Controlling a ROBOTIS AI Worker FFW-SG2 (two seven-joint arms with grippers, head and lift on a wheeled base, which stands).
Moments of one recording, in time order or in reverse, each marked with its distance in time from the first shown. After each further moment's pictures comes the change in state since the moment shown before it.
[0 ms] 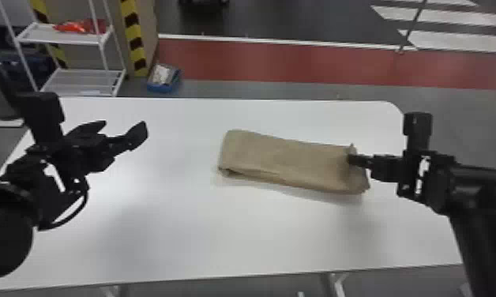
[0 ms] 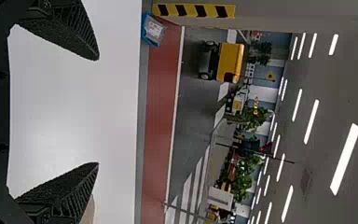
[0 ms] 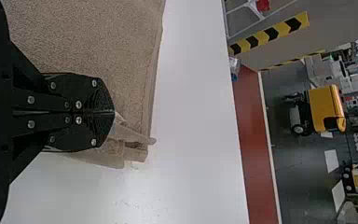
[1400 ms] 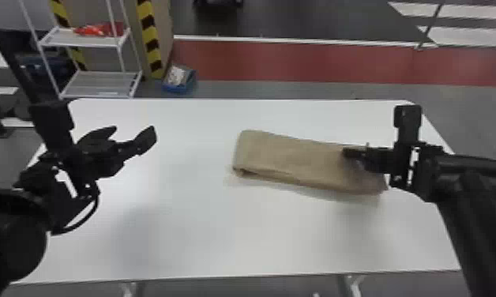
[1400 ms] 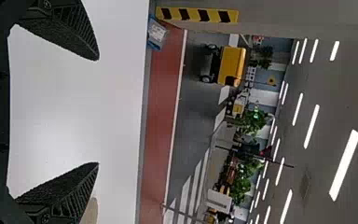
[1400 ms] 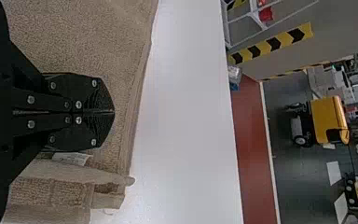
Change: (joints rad) left arm 0.041 0.007 0.040 -0.006 0.012 -0.018 -0.022; right arm -0.132 0.063 0.061 0.220 0.049 -0.112 -0.008
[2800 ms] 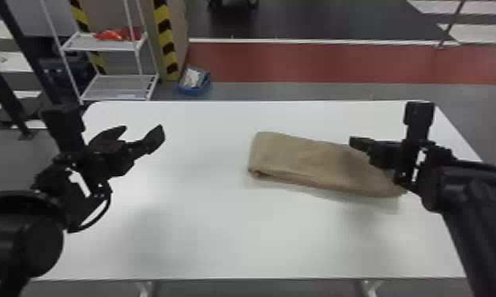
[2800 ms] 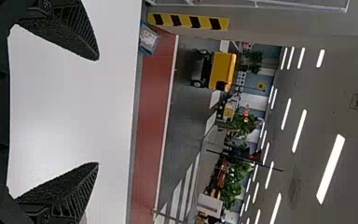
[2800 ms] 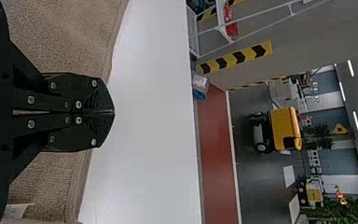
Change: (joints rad) left arm -0.005 0.014 0.006 0.046 0.009 -0.068 -0.014; right arm 0.013 0.049 -0.009 0.026 -0.020 -0.184 -0.027
